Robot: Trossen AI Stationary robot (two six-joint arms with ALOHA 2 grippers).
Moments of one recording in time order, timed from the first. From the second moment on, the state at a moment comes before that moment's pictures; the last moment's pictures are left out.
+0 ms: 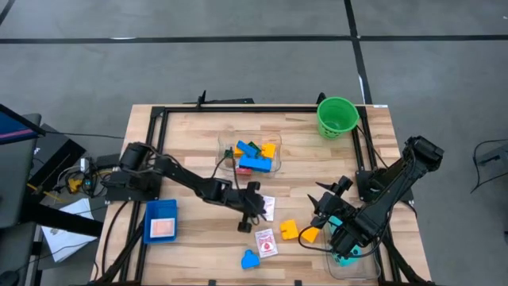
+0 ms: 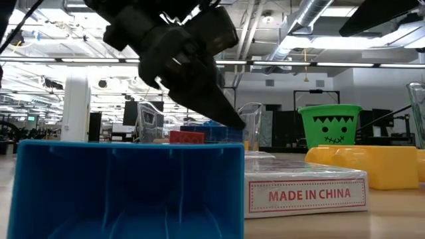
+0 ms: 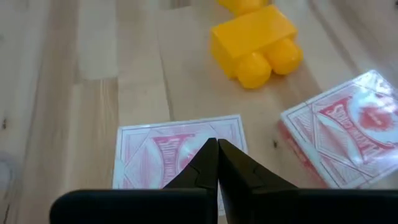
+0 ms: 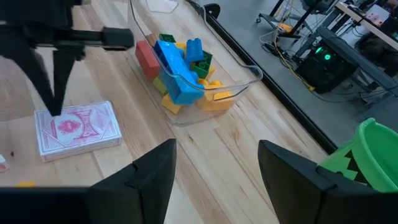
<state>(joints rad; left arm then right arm) -0.26 1.90 1.05 0.14 -0.09 0.02 0.83 1.56 1.14 -1.31 1.10 1.34</state>
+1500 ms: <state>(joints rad) -0.39 1.70 0.90 -0.42 -0.10 -0.11 0.83 1.56 1.14 -1.29 1.10 1.33</state>
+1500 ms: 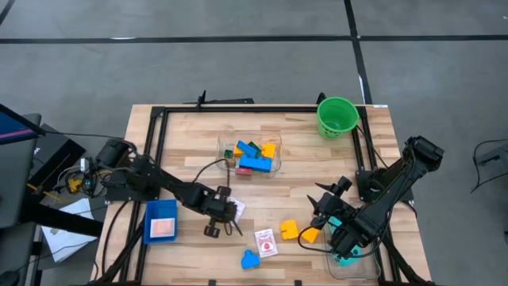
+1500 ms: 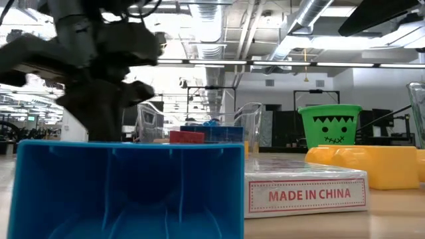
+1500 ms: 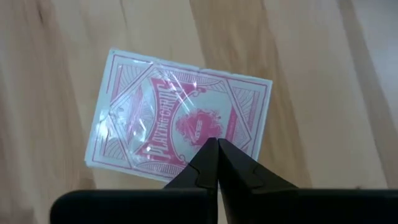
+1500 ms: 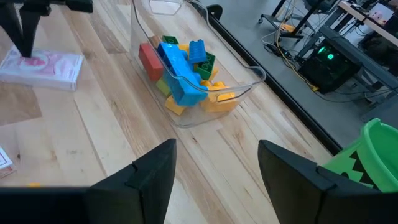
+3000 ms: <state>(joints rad) -0.31 1.48 0.64 -0.34 -0.05 -1.11 0.83 1.56 1.12 -1.29 1.10 1.34</state>
